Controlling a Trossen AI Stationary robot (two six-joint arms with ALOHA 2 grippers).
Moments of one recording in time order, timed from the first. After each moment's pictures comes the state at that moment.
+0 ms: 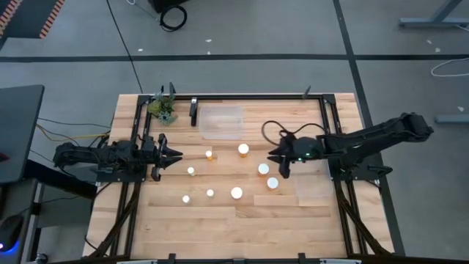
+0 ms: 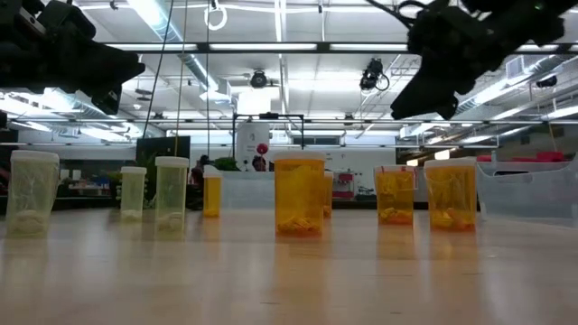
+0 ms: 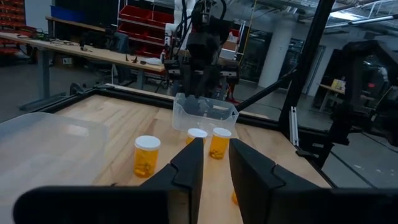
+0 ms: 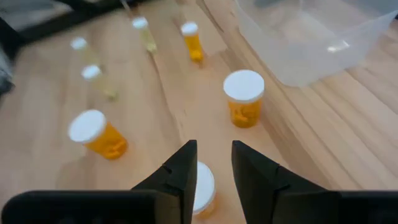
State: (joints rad) left arm -0.10 0.01 0.01 0.08 -0.14 -0.22; right arm 0.10 1.08 0.57 -0.12 0.23 0.42
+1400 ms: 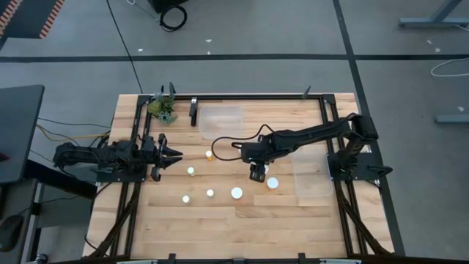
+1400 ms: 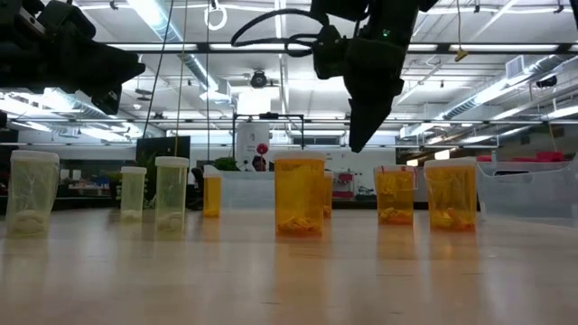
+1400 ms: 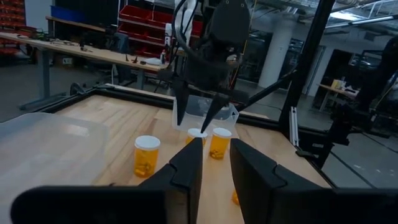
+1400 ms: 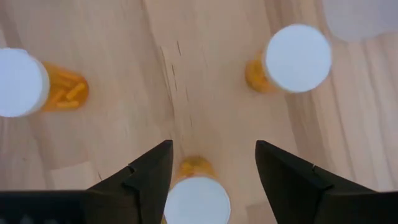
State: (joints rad) left arm -0.10 0.01 0.01 0.08 -0.14 -0.22; right arm 0.07 1.76 1.34 -0.84 0.11 0.32
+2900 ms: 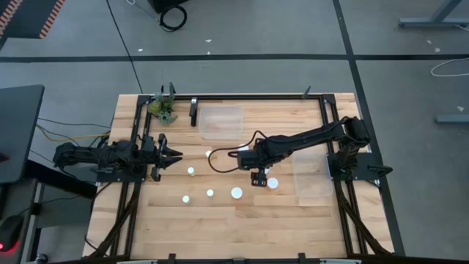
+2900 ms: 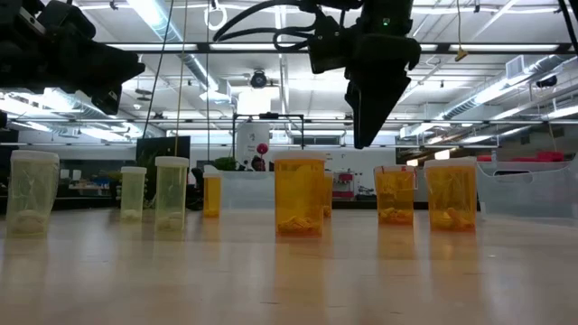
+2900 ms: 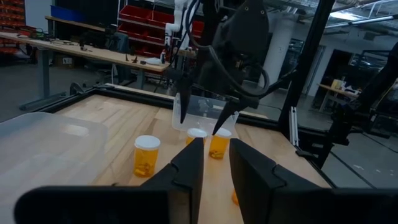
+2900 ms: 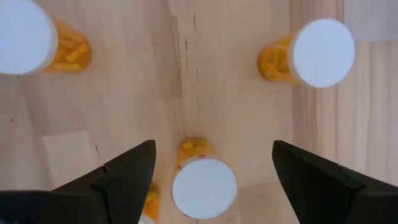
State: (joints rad) left arm -0.10 0.01 0.01 0.08 -0.14 -0.22; right arm 0.12 1.84 1.46 -1.00 0.15 0.24
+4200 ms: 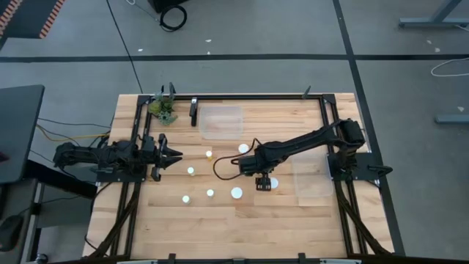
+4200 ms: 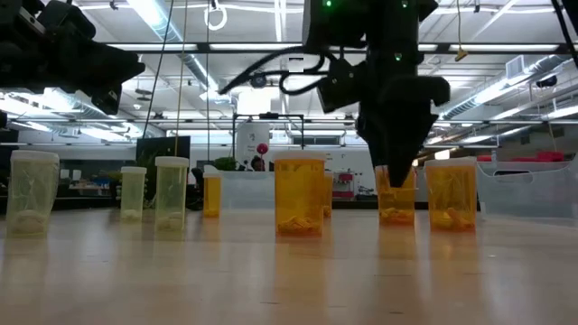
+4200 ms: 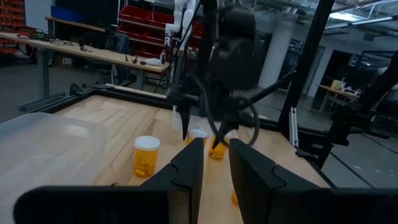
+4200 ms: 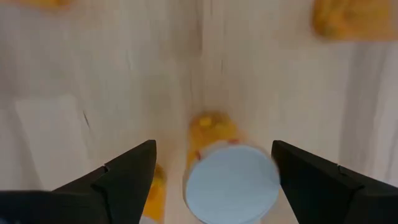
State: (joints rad) left arm -0.10 0.01 0.01 0.08 -0.14 -0.22; right arm 0.13 1.91 1.38 -0.98 0.08 0.21
